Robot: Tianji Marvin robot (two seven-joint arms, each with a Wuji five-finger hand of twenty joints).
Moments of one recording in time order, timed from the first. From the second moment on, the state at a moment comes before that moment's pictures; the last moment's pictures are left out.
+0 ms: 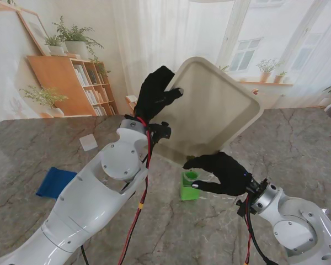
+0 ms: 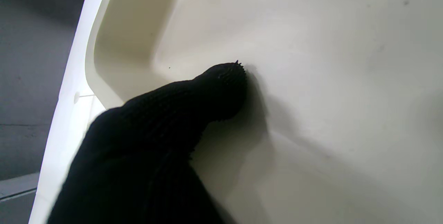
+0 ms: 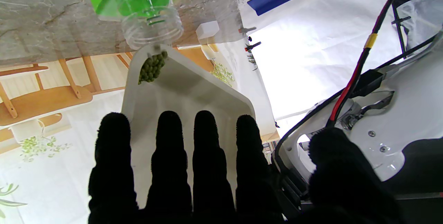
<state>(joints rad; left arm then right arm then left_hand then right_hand) 1.15 -1.35 -0.90 -1.61 -0.18 -0.13 0.38 -1.78 -1.06 1.48 -1.82 -0.76 -0.67 0.03 1.03 -0.73 0.93 0.02 0.59 0.25 1.48 1.56 1.01 0.22 0.48 1.00 1.02 0.29 0.56 1.04 0.76 0.34 1.13 0.57 0.52 -0.06 0.26 -0.06 0.47 0.03 0.25 0.67 0.69 0.14 0.16 0.46 0.59 0.16 0.21 0.40 0.22 0.40 0.89 0.44</state>
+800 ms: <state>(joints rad) 1.17 -1.34 -0.90 -1.64 -0.17 -0.14 0.38 -1.80 -1.06 1.49 -1.83 -0.77 -0.67 0.02 1.03 -0.73 0.93 0.02 0.59 0.25 1.48 1.56 1.01 0.22 0.48 1.00 1.02 0.29 0.56 1.04 0.75 0.34 1.12 0.57 0.52 -0.06 0.26 -0.06 0.47 0.03 0.25 0.67 0.69 0.14 0.16 0.46 0.59 0.16 0.21 0.40 0.22 0.40 0.89 0.44</state>
